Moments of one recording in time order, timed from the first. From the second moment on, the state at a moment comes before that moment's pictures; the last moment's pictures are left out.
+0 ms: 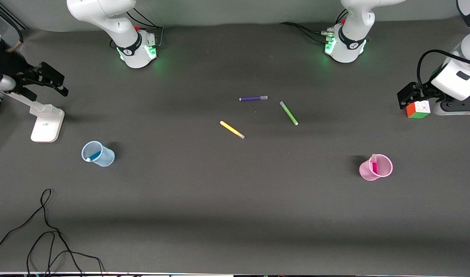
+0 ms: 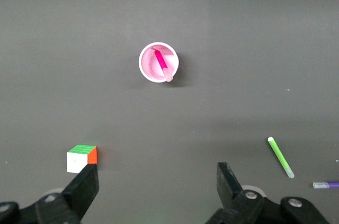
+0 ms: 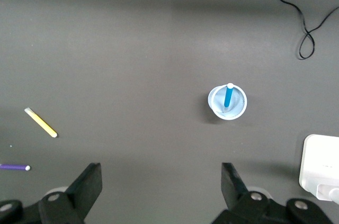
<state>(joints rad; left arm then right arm) 0.10 -0.10 -0.19 -1.76 0.07 1.65 -0.07 0.25 -0.27 -0.20 -1.83 0.01 1.68 0.01</state>
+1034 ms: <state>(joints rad) 0.10 -0.08 -0.20 -1.76 0.07 1.64 -0.07 0.24 -0.14 -0.19 -1.74 -0.02 1.59 0.09</state>
